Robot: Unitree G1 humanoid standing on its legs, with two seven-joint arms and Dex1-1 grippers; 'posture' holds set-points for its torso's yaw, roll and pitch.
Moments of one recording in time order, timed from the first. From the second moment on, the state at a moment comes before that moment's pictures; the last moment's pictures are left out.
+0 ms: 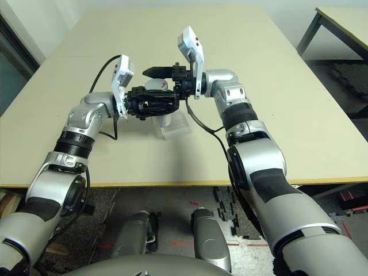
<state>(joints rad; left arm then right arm) -0.86 0.32 -0.09 0.54 -0.35 0.28 -1.27 -1.16 -0.19 0.02 0.95 0.27 0.08 1.41</state>
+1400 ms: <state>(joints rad) -0.88 0.35 -0.05 0.65 -0.32 0.16 -1.31 -1.16 -0.29 -0.05 0.98 0.25 0.12 1.47</state>
